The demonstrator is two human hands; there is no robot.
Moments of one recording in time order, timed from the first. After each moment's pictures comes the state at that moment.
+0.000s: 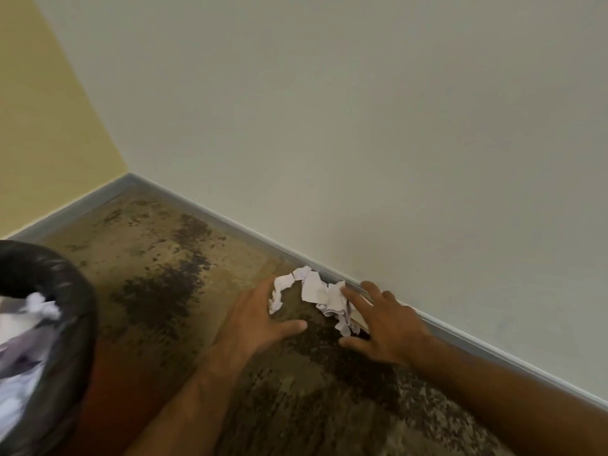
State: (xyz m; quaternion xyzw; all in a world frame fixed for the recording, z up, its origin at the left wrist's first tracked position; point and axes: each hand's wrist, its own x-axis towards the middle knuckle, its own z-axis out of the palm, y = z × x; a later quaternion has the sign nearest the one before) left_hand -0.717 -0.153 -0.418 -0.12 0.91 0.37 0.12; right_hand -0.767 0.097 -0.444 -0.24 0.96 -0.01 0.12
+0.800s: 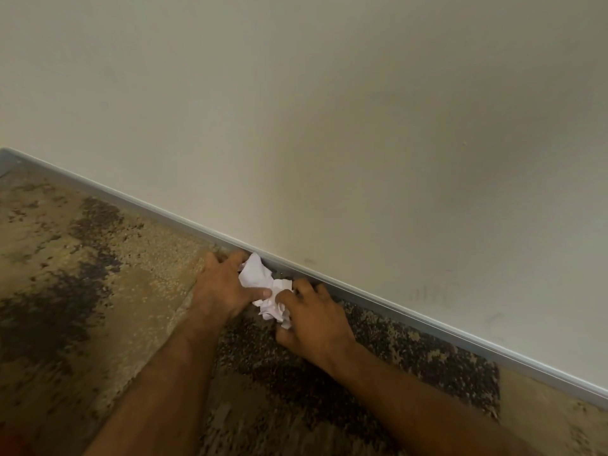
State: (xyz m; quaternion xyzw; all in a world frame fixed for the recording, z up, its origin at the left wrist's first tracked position) left_hand -0.836 -0.113 -0.512 -0.13 0.95 0.26 0.11; right_hand -0.799 0.068 -0.518 -0.22 0.96 -0.15 0.13
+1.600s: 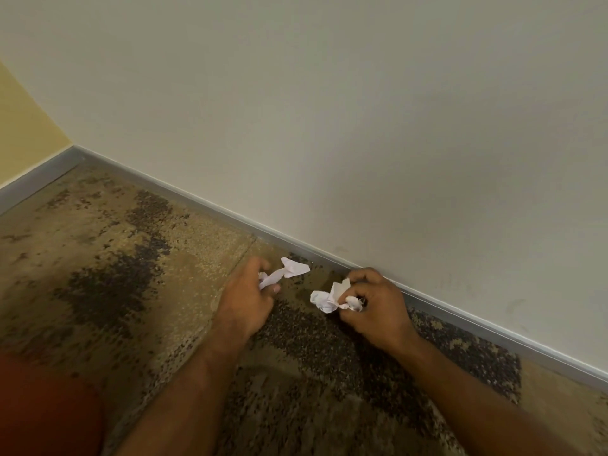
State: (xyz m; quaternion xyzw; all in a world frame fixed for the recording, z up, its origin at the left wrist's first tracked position) left_hand -0.773 -0.120 -0.500 -0.14 0.92 0.37 0.01; right_hand -0.785 0.117 -0.516 -0.12 0.92 -0.38 0.03
